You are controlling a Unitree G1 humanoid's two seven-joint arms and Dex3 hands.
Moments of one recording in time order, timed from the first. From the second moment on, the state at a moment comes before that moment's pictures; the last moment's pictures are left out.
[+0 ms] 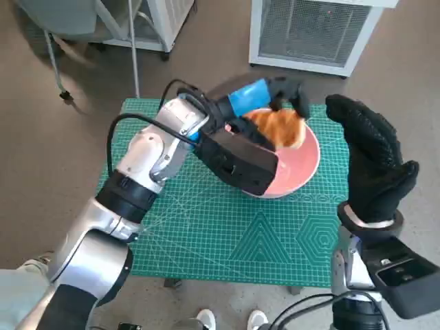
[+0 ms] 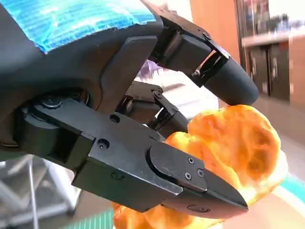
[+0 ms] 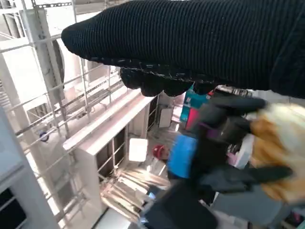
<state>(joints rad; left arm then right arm) -1.21 0.27 -0.52 0.78 0.83 -0.24 -0.21 -0.41 -0.09 -0.13 0.08 0.16 -0.66 0.20</state>
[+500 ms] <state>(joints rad) -1.19 0.28 -0.45 0.72 0.65 -0.15 -0.50 -0.41 -0.09 -0.13 0.08 0.15 -0.67 0.18</state>
